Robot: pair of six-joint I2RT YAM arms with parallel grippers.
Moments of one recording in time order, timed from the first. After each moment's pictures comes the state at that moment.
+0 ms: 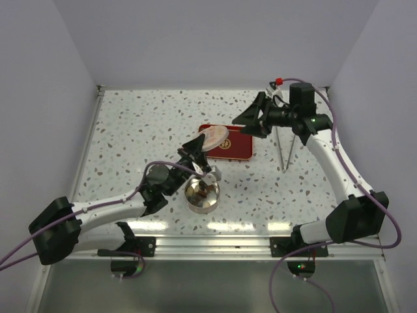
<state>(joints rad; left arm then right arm) -0.93 1.15 0.53 0.84 -0.17 1.00 0.21 1.41 1.36 -0.48 -0.86 0.86</state>
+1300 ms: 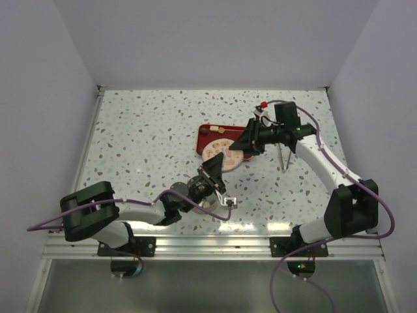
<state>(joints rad) -1.16 1.45 0.46 1.18 -0.29 1.56 0.27 1.45 1.17 -0.54 -0.89 0.75</state>
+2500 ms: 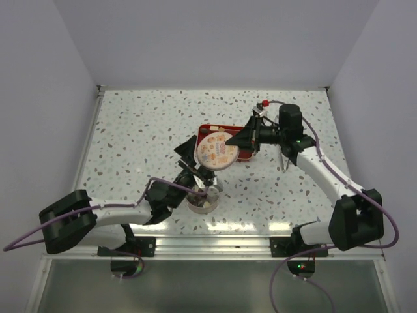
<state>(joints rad) -1.08 1.30 0.41 1.23 -0.37 1.20 0.28 1.36 0.99 -0.09 -1.00 1.10</state>
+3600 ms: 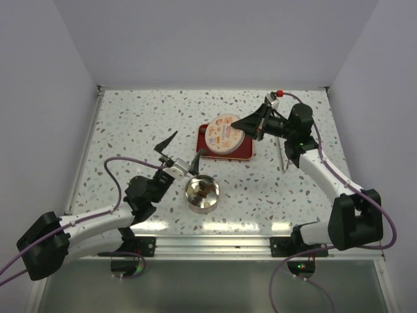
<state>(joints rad) -0.88 1.00 0.34 1.05 -0.25 0.56 0.23 1.35 0.93 0.39 -0.93 1.40</state>
